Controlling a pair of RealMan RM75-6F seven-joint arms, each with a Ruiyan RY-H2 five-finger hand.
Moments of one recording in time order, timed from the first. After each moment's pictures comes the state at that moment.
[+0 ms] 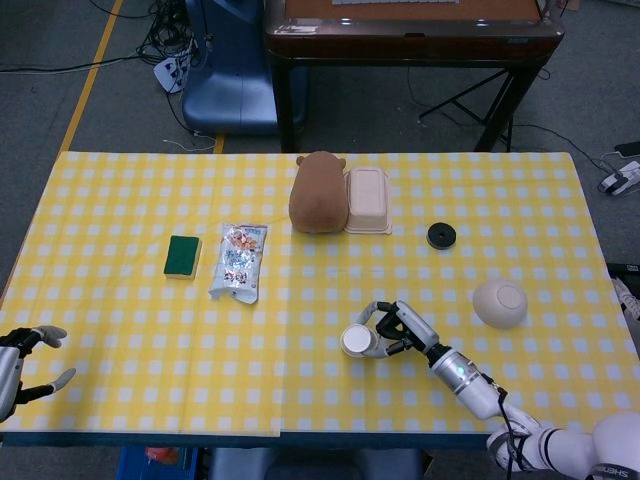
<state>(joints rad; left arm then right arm) -0.05 -1.06 -0.03 -1.63 1.55 1.55 -0.12 0.58 -1.64 -0.04 -1.18 -1.59 1.09 1.12</state>
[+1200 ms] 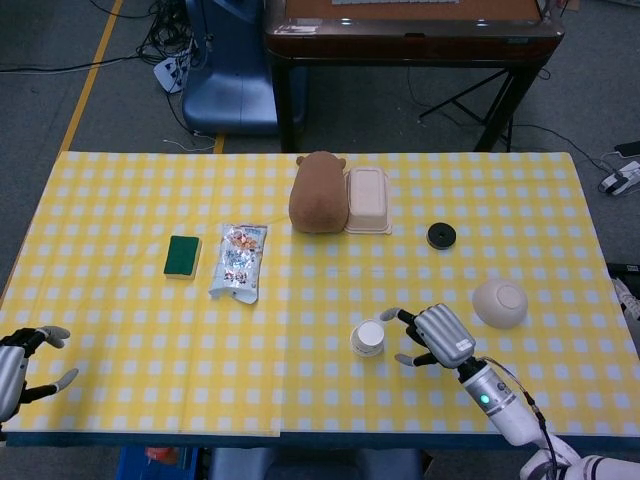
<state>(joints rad) -0.06 -1.07 -0.03 -1.62 1.55 1.53 -0.09 0.46 -1.42 -0.06 -1.49 -1.63 1.29 0.10</state>
